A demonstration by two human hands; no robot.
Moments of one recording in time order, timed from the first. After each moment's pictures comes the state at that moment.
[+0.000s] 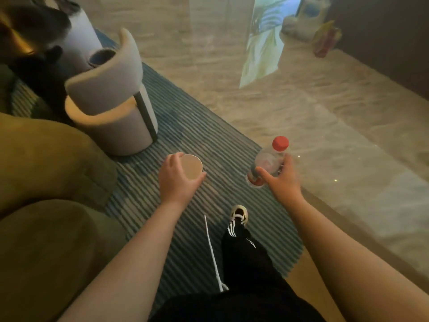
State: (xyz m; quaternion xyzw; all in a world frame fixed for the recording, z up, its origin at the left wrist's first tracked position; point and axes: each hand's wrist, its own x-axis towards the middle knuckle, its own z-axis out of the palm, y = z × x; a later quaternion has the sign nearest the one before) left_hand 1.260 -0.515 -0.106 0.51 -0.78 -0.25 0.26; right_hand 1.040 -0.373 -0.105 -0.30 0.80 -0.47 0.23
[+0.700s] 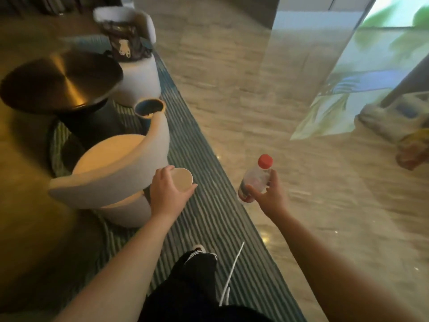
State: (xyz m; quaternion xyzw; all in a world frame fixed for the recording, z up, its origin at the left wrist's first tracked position) left_hand 1.005 -1.067 -0.091 0.64 -0.67 -0.18 0.34; right_hand 0.740 -1.021 -0.092 -0.47 0.74 -0.38 0.29
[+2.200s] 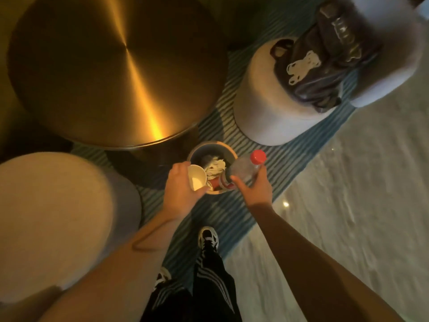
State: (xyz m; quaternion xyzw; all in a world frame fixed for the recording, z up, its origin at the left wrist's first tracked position) left_hand 1.086 -2.034 -0.280 0.90 -0.19 -0.17 0.36; right_hand 0.981 -2.201 -0.259 -0.76 0.42 -0.04 0.49
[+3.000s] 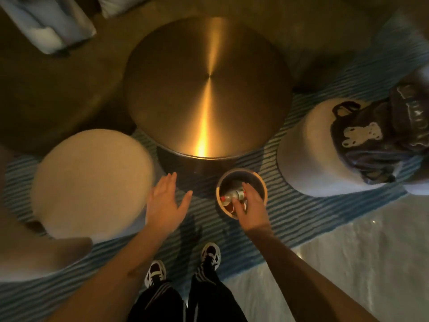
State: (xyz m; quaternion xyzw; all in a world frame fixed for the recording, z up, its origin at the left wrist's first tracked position) left_hand 1.084 -1.938 -0.209 0.96 -0.03 -0.14 0.22; right_hand 1.039 -2.168 -0.207 -0.89 0.17 0.14 0.41
